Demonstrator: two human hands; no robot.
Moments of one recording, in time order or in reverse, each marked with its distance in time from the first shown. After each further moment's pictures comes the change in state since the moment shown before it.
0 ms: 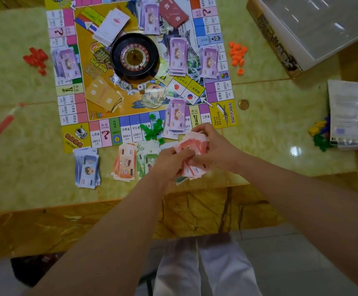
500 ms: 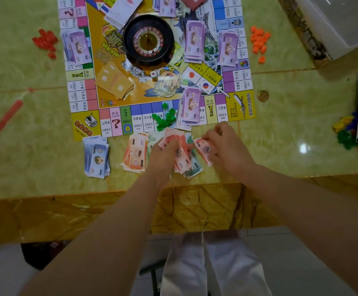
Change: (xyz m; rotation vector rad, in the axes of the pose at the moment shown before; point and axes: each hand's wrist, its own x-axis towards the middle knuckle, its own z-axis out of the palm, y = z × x) left_hand 0.004 -0.013 -0.033 -0.144 0.161 0.124; right_hand 0.013 0.040 0.023 -0.834 0.268 -0.168
